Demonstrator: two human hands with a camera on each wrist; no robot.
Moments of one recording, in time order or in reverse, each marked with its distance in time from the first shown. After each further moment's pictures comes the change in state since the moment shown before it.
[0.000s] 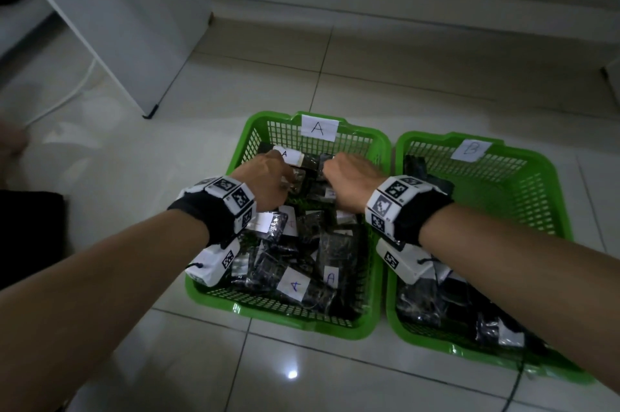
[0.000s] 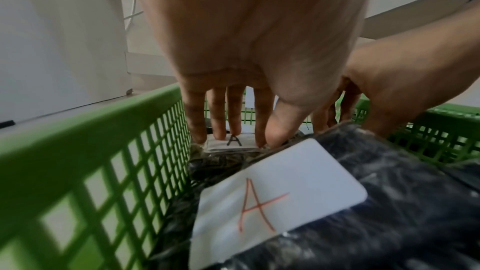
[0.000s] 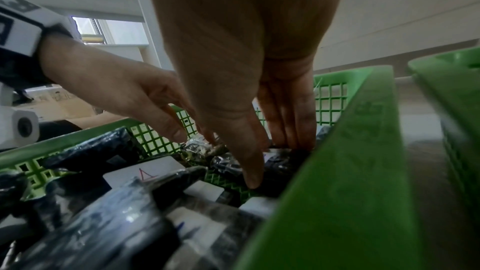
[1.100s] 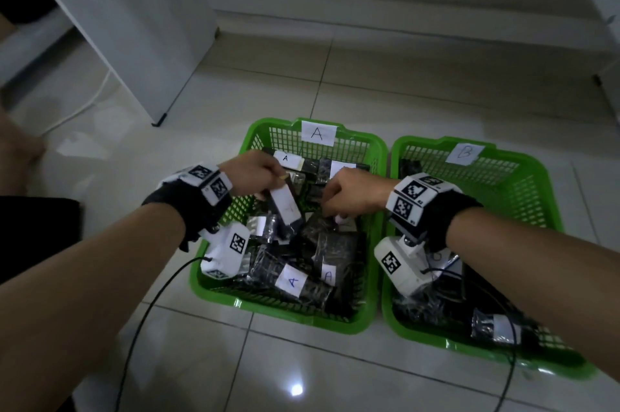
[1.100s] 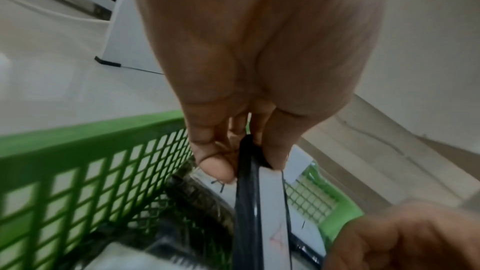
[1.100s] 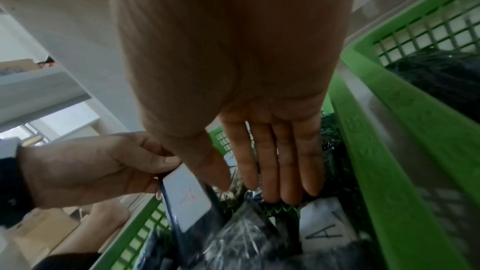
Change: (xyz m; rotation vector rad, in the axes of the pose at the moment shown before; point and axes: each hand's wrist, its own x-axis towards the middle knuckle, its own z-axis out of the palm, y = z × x) left_hand -0.015 -0.003 -0.027 -0.534 -0.082 -0.192; right_hand -0.014 0.016 0.002 0.620 -0.251 0.093
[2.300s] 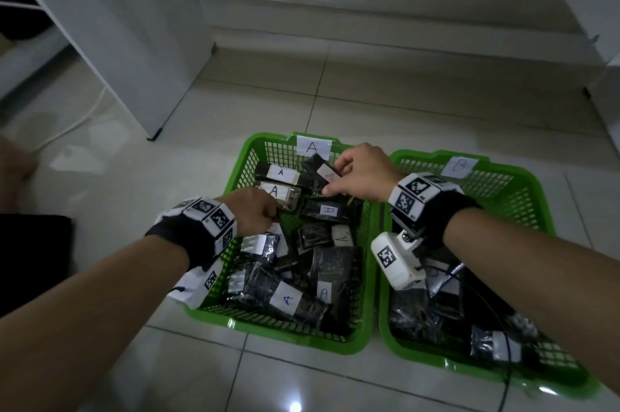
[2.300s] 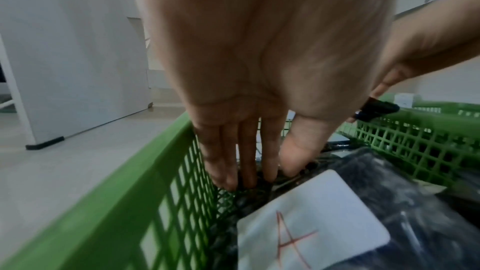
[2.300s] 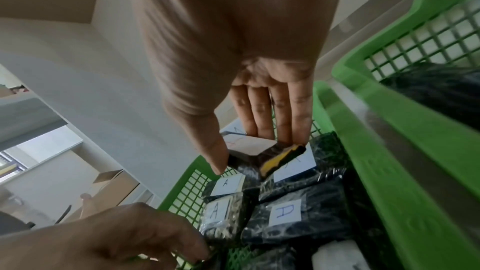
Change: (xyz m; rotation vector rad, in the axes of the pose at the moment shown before) left_hand -0.012 -0.003 0.015 0.583 -0.143 0.034; right_hand 0.008 0.006 -0.028 0.128 0.446 0.088
